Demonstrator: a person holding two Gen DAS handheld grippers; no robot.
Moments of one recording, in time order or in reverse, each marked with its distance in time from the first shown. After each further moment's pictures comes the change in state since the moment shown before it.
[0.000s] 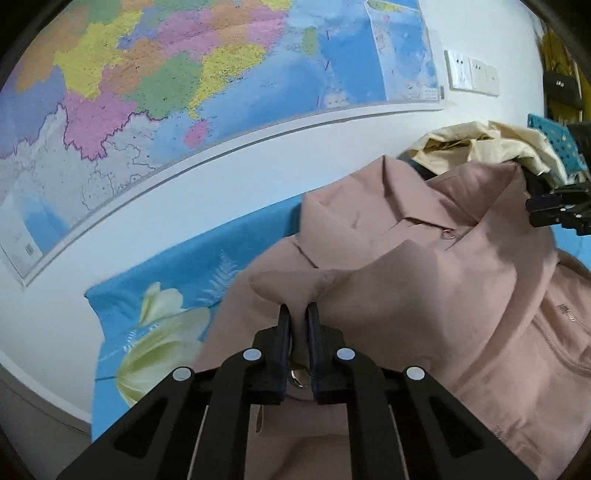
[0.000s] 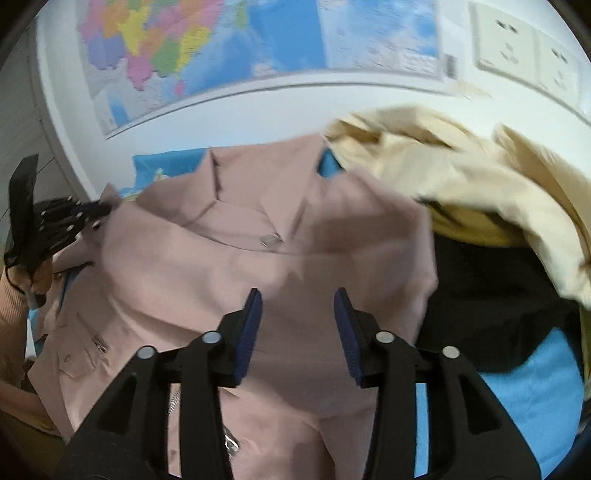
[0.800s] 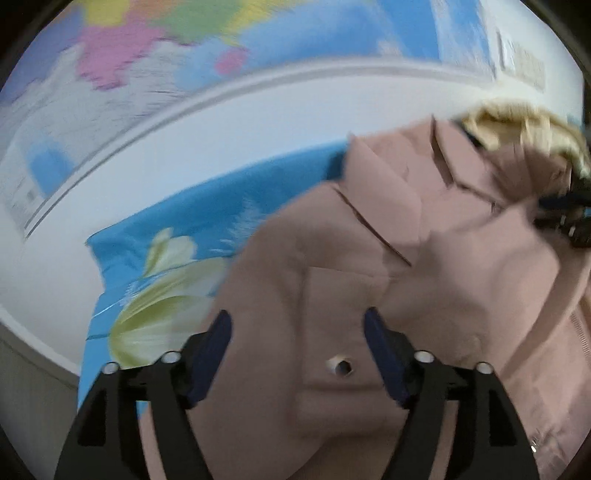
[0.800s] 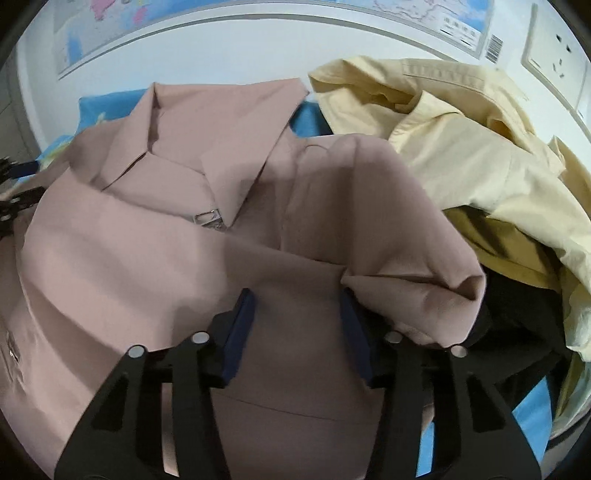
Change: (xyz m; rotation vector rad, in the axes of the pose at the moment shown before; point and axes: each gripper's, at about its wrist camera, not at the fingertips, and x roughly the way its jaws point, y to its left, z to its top) left arm 0.027 0.035 -0.027 -0.153 0.114 0.049; right arm 0.068 0.002 0.016 -0.091 0.151 -0.234
